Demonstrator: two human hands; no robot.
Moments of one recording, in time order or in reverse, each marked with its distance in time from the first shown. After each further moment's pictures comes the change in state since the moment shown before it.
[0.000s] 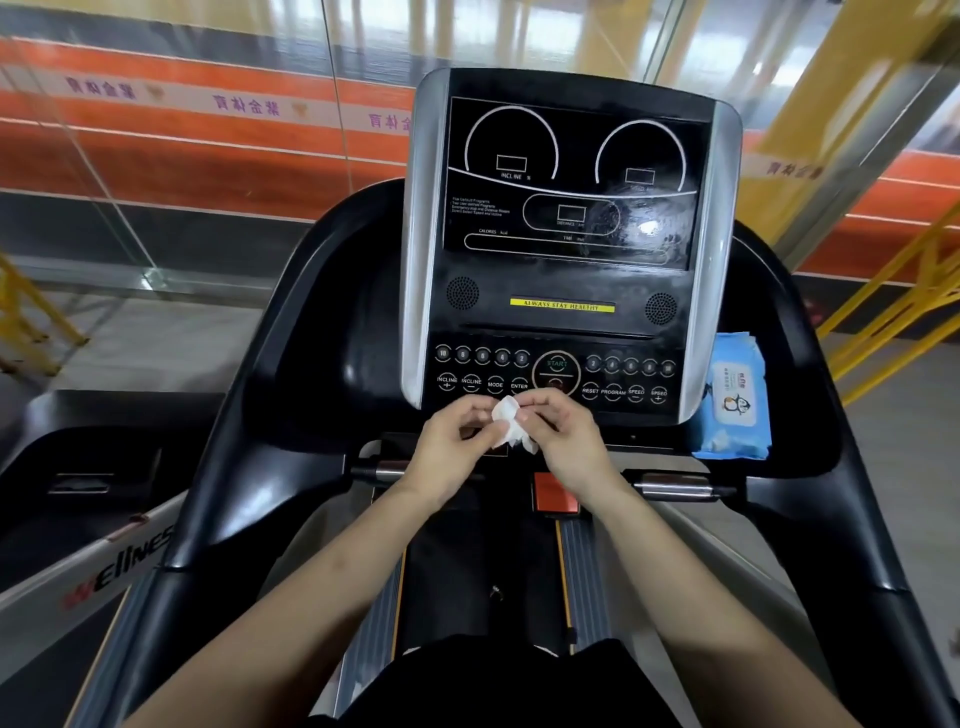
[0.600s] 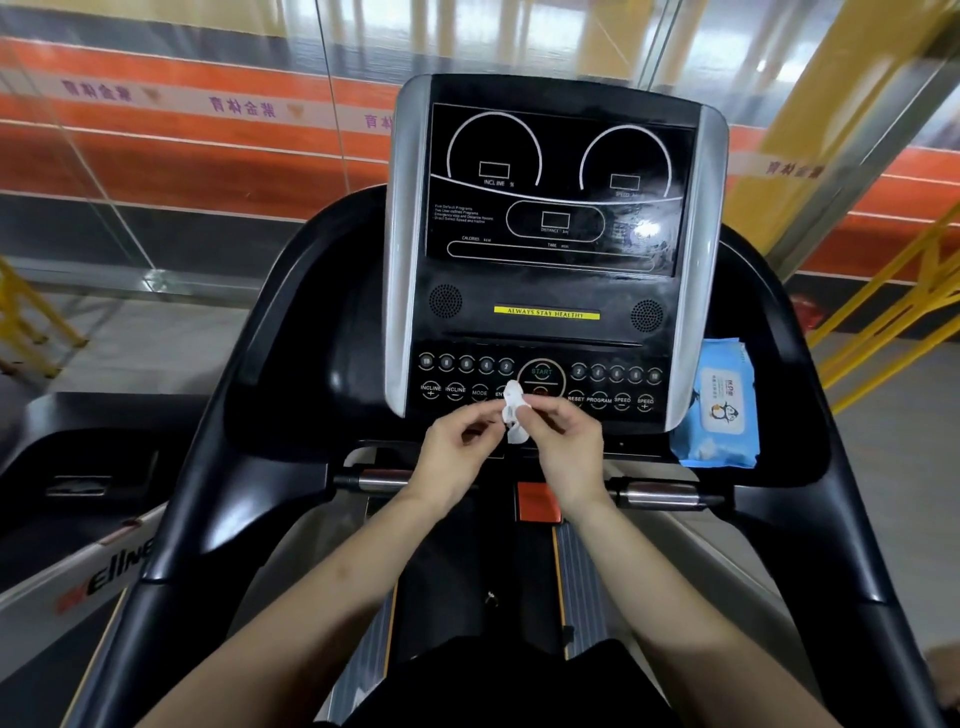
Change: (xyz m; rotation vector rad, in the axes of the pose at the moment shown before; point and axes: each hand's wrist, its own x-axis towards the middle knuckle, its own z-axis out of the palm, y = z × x) left_hand 0.009 0.012 0.029 -0.057 0.056 -0.016; right_hand 0.002 0.005 -0.007 0.143 0.296 -0.029
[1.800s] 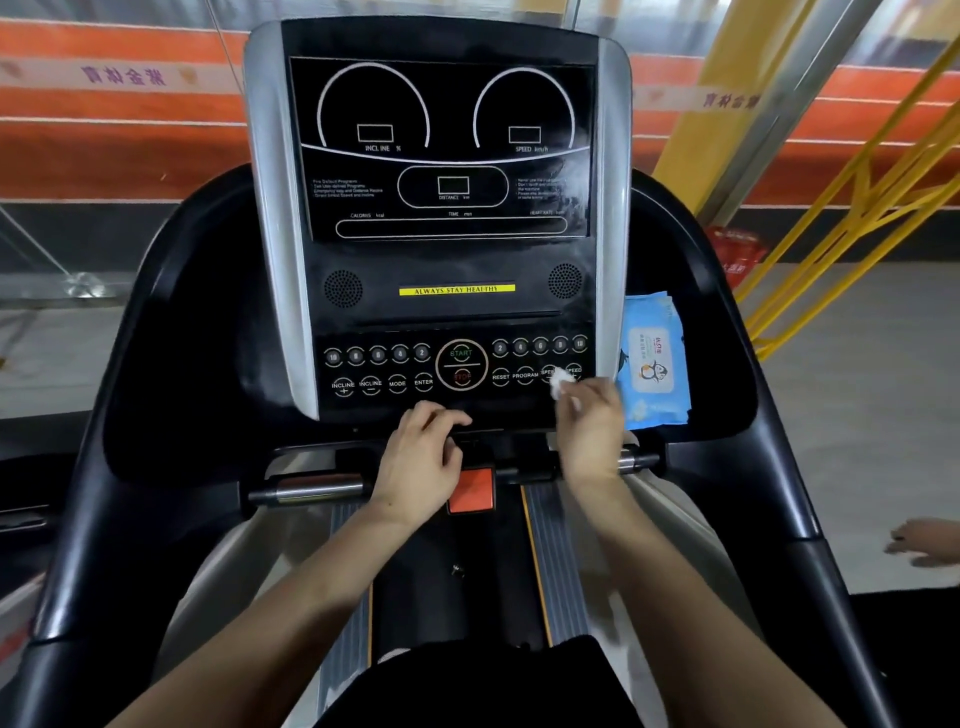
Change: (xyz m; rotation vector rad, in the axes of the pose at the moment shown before) left_hand 0.005 -0.026 0.050 0.769 -0.081 0.197; right_hand 0.039 0.054 -0.115 -0.798 0.361 -0.210
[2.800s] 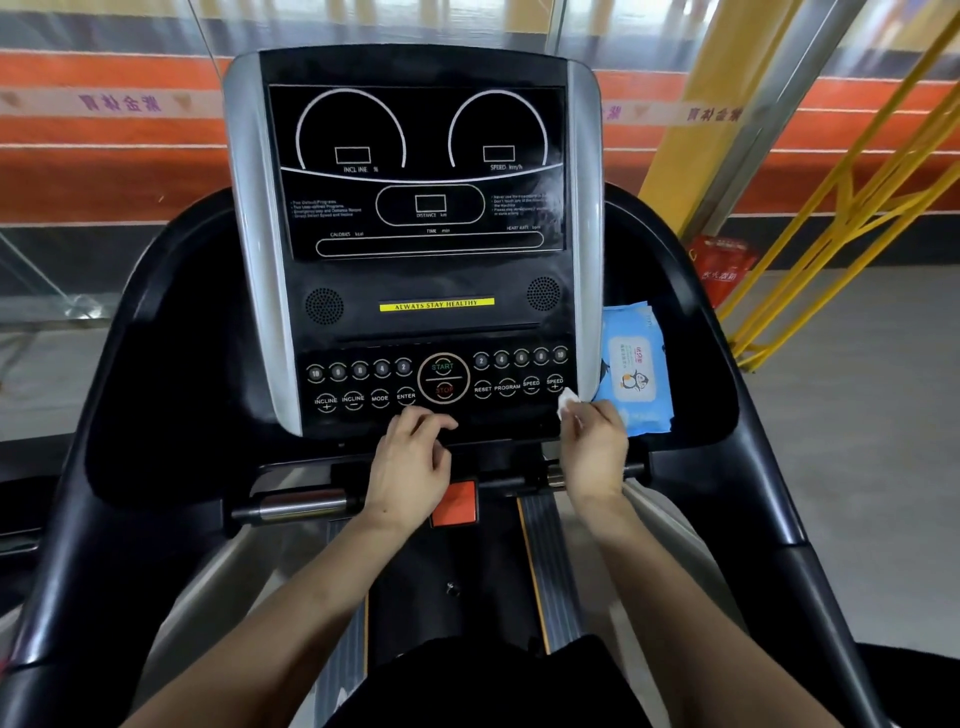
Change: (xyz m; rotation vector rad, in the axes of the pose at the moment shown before) left_hand 0.011 0.010 0.007 0.032 0.049 -0.036; right_hand -0.003 0.014 -0.024 -0.043 0.010 0.083
